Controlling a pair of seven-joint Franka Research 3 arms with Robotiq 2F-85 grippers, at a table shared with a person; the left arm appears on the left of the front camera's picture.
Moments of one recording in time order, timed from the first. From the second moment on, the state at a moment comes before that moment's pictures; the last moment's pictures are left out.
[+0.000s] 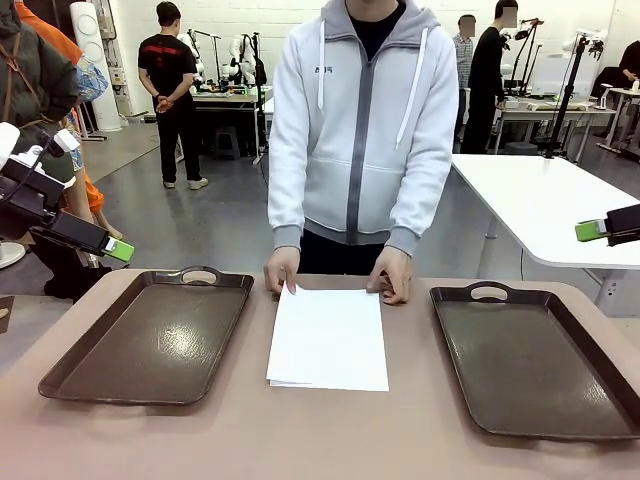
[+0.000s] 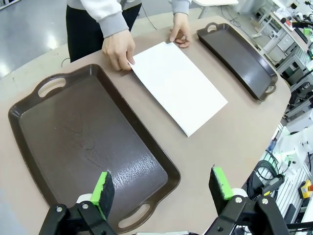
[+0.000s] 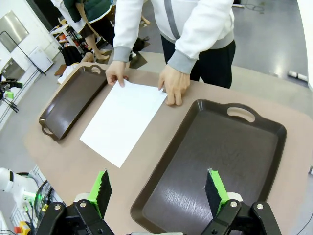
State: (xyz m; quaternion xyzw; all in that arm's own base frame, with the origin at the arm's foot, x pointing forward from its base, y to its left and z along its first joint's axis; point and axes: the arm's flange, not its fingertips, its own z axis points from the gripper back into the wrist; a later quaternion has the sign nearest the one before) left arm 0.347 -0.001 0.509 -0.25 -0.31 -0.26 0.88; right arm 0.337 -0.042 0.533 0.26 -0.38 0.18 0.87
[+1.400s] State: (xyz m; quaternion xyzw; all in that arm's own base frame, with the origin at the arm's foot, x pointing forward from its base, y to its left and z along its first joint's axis) left arm 0.347 -0.001 0.509 -0.25 -0.31 -0.26 0.88; right arm 0.337 -0.041 0.534 0.26 -0.38 0.18 0.87
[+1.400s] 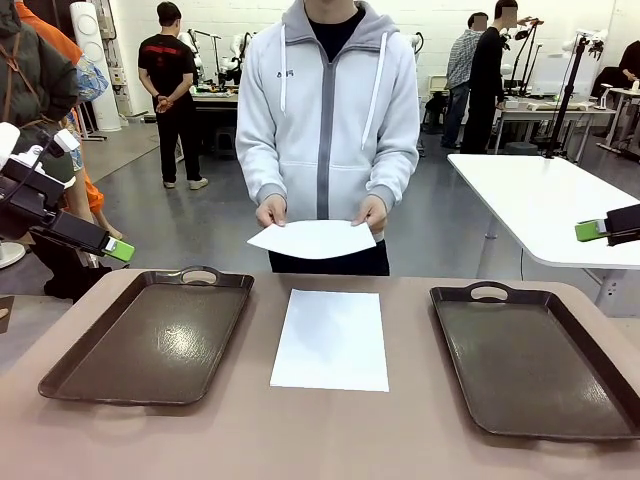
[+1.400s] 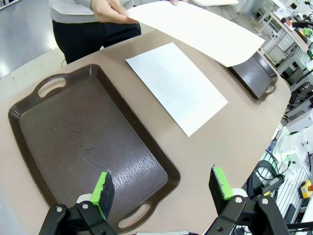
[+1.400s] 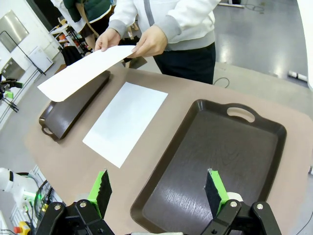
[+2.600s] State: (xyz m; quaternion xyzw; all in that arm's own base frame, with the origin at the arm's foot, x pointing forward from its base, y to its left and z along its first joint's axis) left arm 0.347 -0.001 0.510 -0.25 -0.31 -0.26 0.88; right arm 0.337 -0.041 0.534 0.26 -0.38 0.18 0.87
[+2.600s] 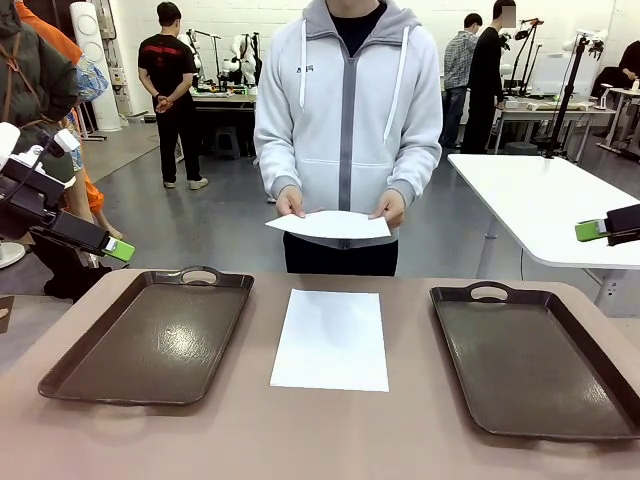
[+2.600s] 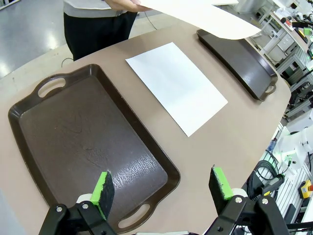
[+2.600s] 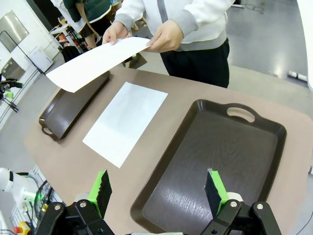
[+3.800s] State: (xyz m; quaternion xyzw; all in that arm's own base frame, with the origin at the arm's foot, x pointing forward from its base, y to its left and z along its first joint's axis) left arm 0.346 -0.001 0.510 -0.25 -0.31 -0.26 0.88; right arm 0.337 -0.041 0.534 0.26 -0.38 0.18 0.87
